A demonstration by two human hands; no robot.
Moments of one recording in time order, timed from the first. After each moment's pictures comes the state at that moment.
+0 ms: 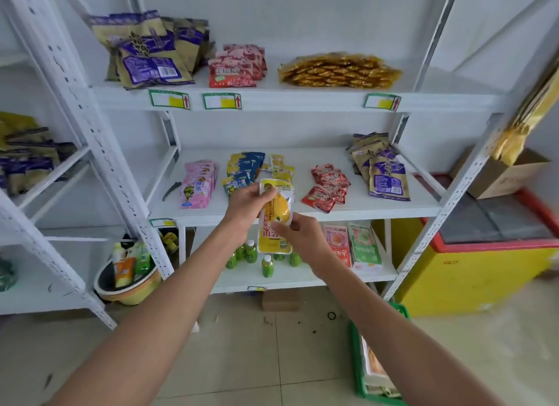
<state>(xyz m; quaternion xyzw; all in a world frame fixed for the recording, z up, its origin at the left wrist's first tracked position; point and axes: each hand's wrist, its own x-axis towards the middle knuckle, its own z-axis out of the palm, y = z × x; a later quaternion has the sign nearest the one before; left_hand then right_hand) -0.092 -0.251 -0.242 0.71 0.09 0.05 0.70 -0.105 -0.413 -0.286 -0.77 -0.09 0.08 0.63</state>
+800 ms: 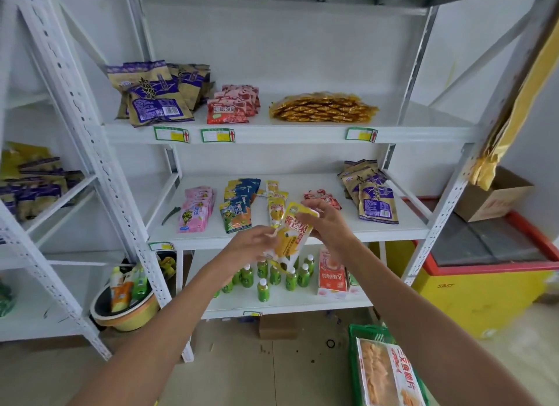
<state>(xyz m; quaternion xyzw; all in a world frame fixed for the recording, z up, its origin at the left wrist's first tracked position) -0.144 -0.262 -0.236 0.77 -0.04 -0.09 0.63 -0.072 -0.482 -0.221 -0.66 -0.10 0.08 0.74</state>
